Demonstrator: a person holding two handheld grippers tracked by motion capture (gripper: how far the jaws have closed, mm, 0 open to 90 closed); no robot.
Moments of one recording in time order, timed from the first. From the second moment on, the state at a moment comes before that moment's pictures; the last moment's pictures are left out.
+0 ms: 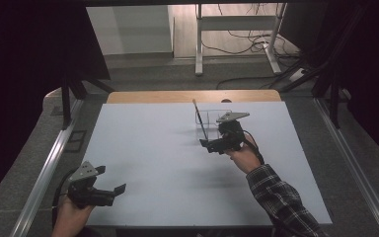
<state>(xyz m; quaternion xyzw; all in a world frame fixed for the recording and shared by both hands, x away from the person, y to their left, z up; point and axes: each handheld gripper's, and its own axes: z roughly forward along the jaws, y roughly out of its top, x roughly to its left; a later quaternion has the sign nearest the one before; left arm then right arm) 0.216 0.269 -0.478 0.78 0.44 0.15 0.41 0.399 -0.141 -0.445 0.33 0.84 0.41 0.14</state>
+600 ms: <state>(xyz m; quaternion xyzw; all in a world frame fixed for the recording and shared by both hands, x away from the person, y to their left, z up) 0.216 0.268 -0.478 0.79 0.44 0.15 0.41 0.383 -0.144 -0.450 0.33 0.84 0.40 0.14</state>
